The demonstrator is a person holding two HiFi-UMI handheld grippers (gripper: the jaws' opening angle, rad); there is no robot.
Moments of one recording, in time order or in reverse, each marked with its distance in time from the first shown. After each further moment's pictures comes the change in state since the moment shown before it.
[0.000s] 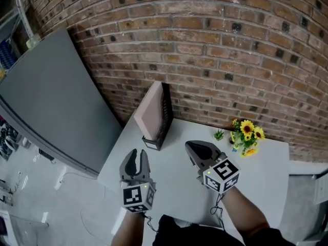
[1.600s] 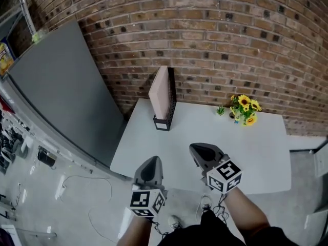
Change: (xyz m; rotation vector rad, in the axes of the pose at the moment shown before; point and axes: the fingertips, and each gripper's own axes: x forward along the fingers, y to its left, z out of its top) left arm -0.146 0.015 -0.028 -0.140 0.073 -0.313; right arm -0.040 0.154 -0.036 0.015 0.039 -0.133
